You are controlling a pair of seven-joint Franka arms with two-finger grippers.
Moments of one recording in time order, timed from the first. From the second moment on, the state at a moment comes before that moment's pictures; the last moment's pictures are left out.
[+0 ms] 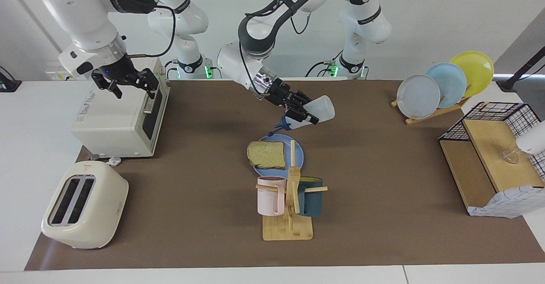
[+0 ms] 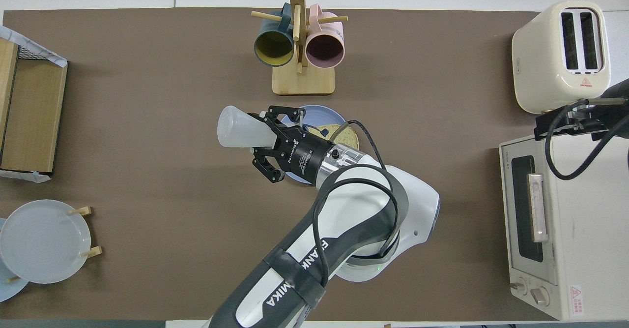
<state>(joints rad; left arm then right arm) -1.03 0.48 0.06 -1.50 1.10 1.36 0.66 -0.02 0.00 0.02 -1.62 -0.01 1.53 0.04</state>
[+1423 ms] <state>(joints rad) -0.96 0.73 0.08 -1.39 1.31 1.25 0.64 -0.02 0.00 0.02 -1.62 -0.01 1.53 0.04</state>
